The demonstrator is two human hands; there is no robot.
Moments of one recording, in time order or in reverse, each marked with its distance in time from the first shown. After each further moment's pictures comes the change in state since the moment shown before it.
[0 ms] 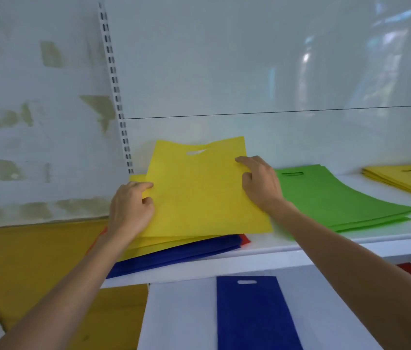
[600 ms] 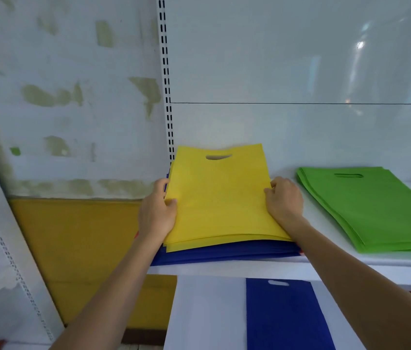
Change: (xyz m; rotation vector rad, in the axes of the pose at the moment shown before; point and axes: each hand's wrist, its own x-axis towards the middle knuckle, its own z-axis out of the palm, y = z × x) left_hand -0.004 -0.062 0.024 -0.221 0.047 -0.253; right_hand -0.003 -0.007 0.086 -0.153 -0.112 0.334
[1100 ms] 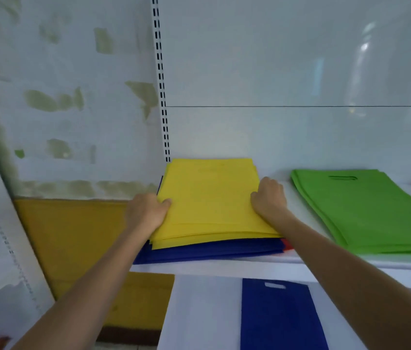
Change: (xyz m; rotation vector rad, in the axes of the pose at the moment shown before) left_hand 0.010 0.009 -0.002 0.358 -0.130 -0.124; right_hand 0.009 -0.008 -0.010 0.009 -0.210 0.003
